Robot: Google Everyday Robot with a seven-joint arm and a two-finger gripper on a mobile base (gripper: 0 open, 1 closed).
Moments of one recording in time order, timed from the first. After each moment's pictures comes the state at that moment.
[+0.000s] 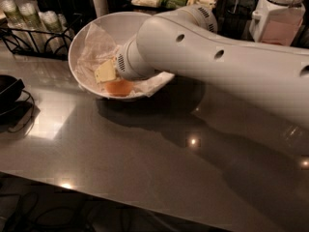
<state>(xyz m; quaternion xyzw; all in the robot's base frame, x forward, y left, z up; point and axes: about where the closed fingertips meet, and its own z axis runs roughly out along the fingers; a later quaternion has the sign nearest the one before) 0.589 0.077 0.889 -0.19 0.89 0.20 0.36</state>
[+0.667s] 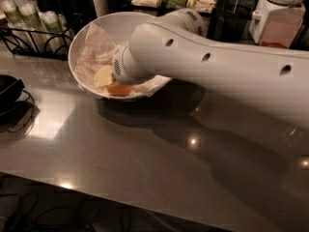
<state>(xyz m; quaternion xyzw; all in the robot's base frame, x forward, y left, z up) 0.591 0.086 0.871 -0.20 0.90 0.19 0.34</state>
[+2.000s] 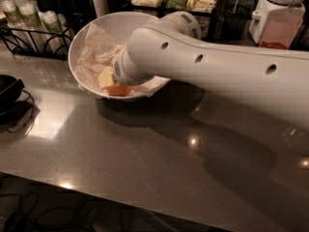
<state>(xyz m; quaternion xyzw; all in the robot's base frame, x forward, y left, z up) 0.601 0.088 0.858 -0.19 0.90 0.18 0.34</state>
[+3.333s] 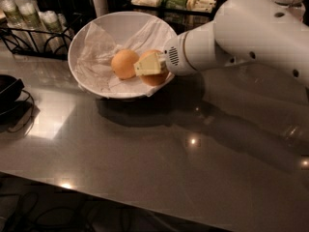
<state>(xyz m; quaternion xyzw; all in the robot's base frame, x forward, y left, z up) 0.578 -0.008 0.919 -0.23 0.86 0.24 0.39</state>
